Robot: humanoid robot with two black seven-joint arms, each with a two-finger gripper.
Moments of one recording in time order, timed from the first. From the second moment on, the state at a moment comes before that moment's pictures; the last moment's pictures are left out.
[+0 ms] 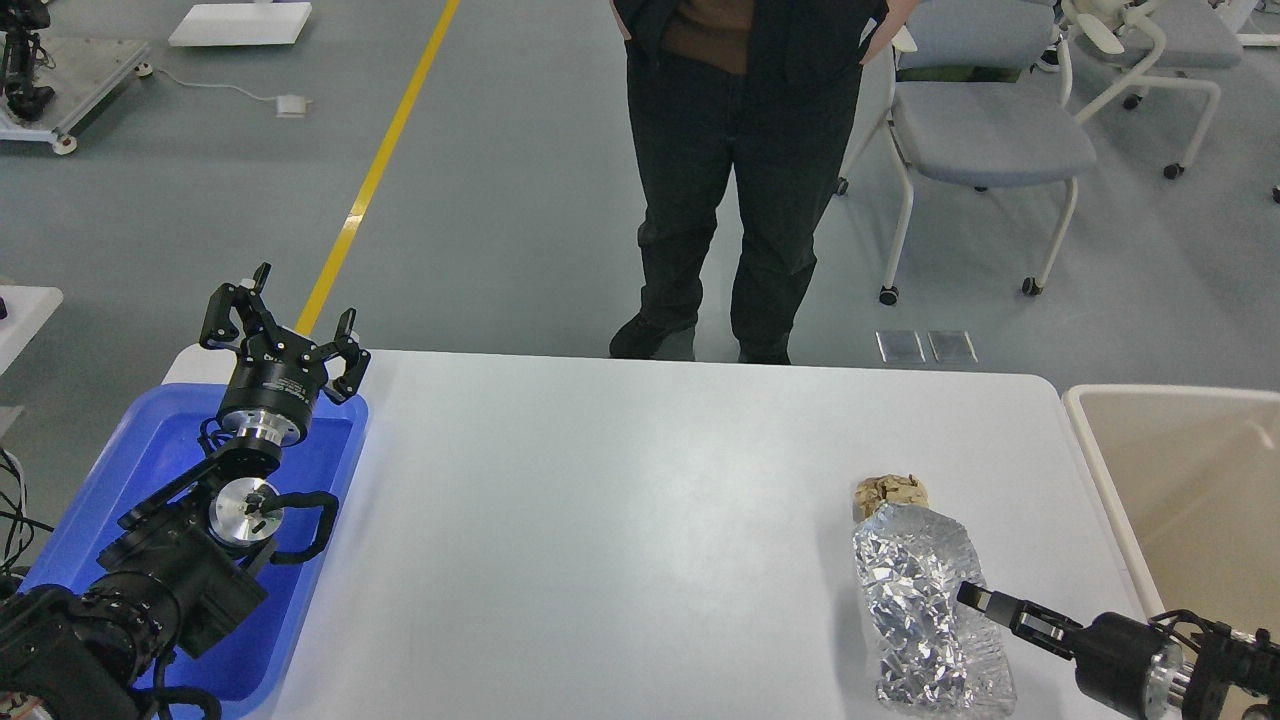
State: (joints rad) left arm -0.72 0.21 -0.75 -0.21 -0.11 -0.59 -0.58; right arm 0.50 -0.76 -0.02 0.93 -0.98 -0.16 0.73
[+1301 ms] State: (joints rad) left arm -0.72 0.21 -0.75 -0.21 -0.11 -0.59 -0.58; right arm 0.81 -0.96 -0.07 0.45 -0.68 0.25 0.75
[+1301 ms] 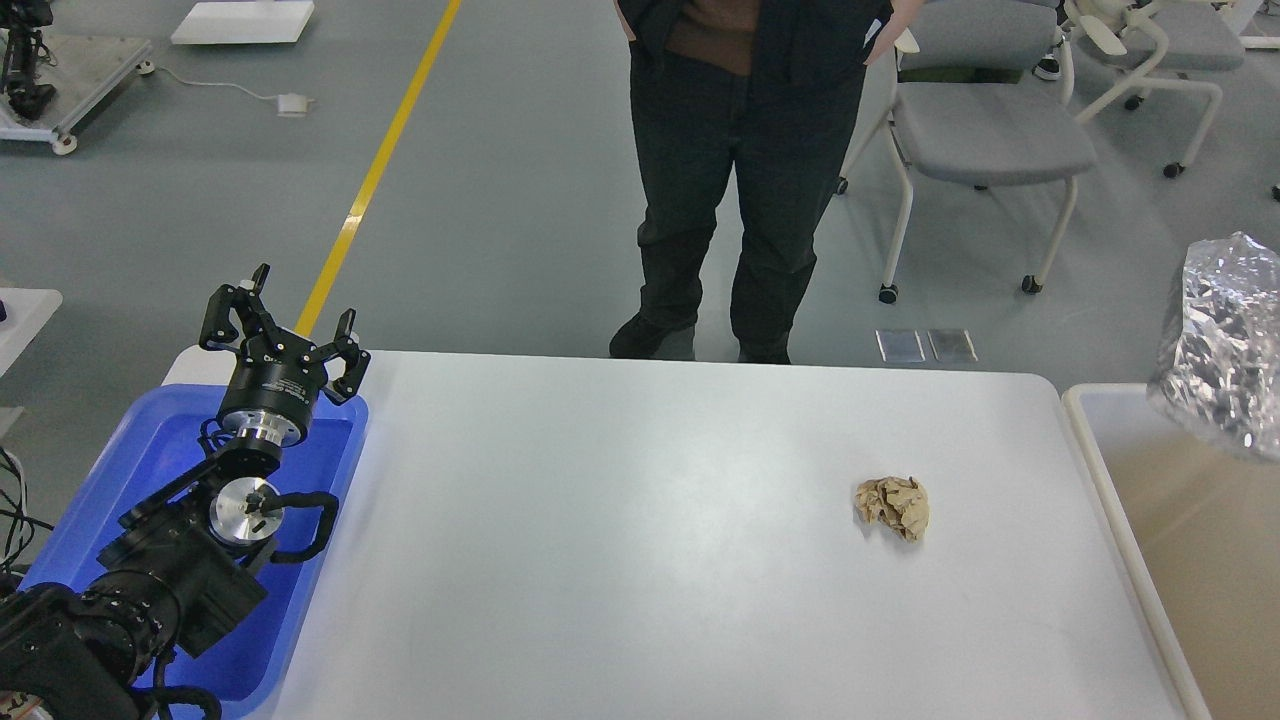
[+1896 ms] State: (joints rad) left arm -0.72 0.21 -0.75 -0.21 -0.11 -0.59 -0.58; right arm 0.63 -0.66 0.16 0.18 -0.59 0.10 0.30
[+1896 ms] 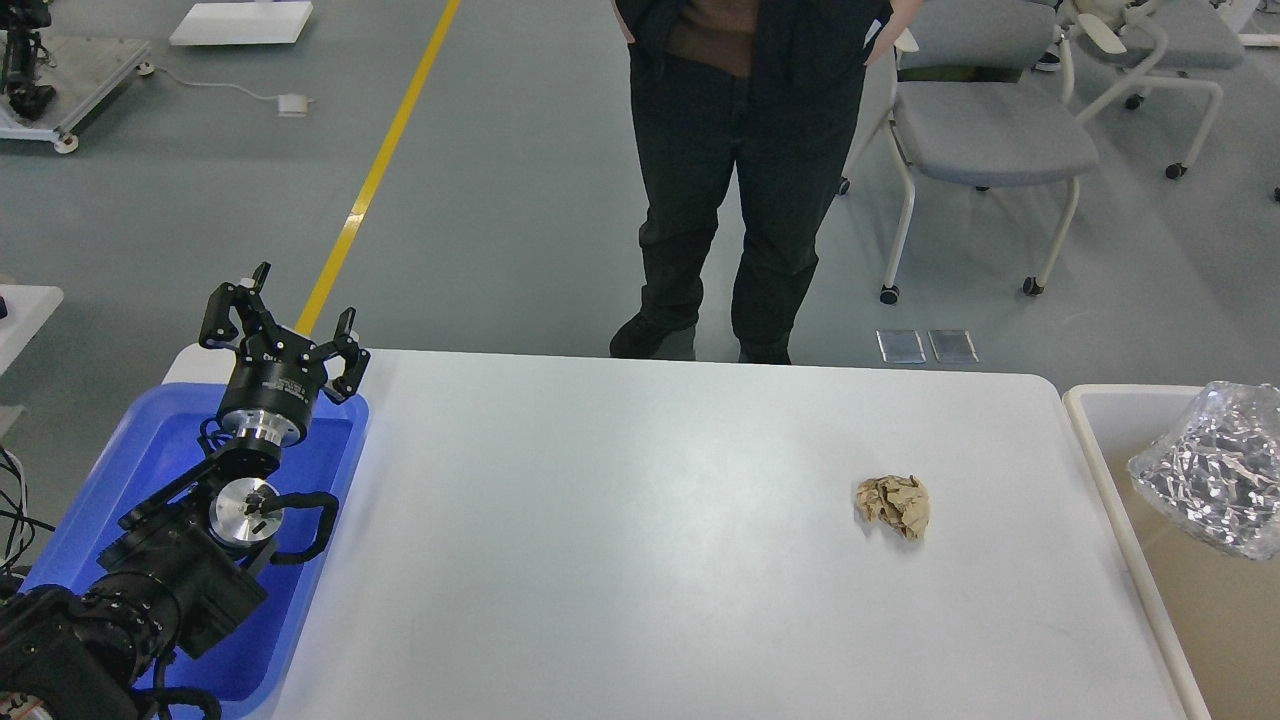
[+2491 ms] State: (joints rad) left arm -0.72 0.21 -0.75 -0.21 -0.11 -0.59 -0.58; right arm 0.58 -0.56 0.31 0.16 -0.26 -0.01 -0.01
